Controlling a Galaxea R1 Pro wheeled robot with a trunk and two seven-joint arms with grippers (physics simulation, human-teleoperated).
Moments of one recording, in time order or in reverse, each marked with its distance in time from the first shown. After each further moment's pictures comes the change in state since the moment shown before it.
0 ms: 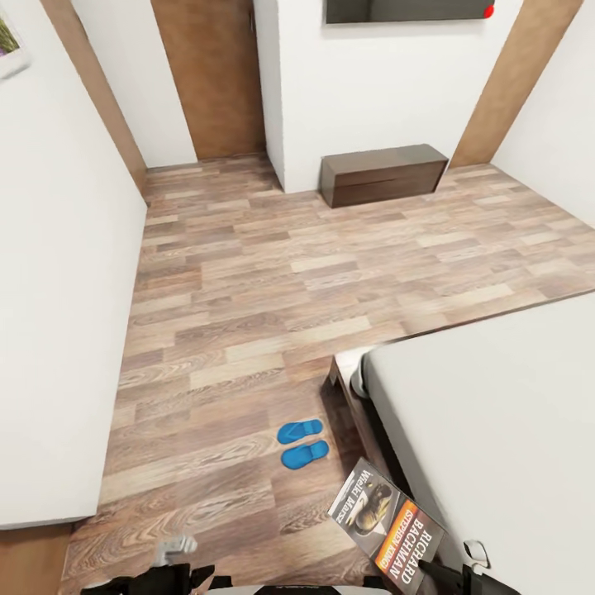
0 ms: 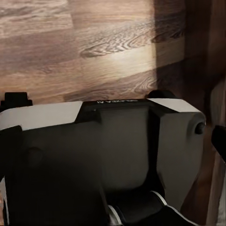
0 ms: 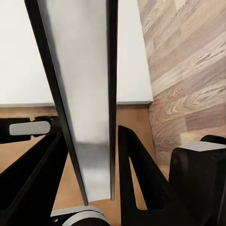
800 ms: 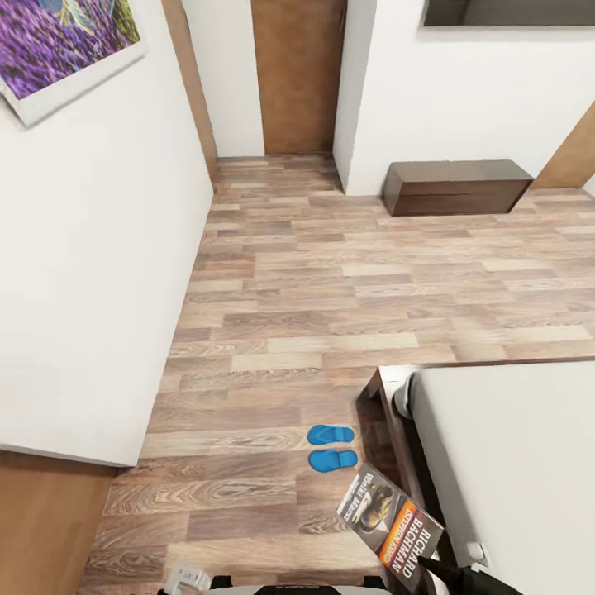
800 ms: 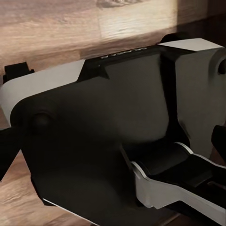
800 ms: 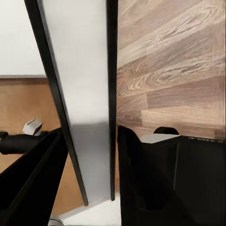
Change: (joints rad) left arm 0.033 -0.052 0.003 -0.001 -0.271 -0.002 0.095; right arm 0.000 0.000 0.001 0.000 0.001 -0.004 -0.221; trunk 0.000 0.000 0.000
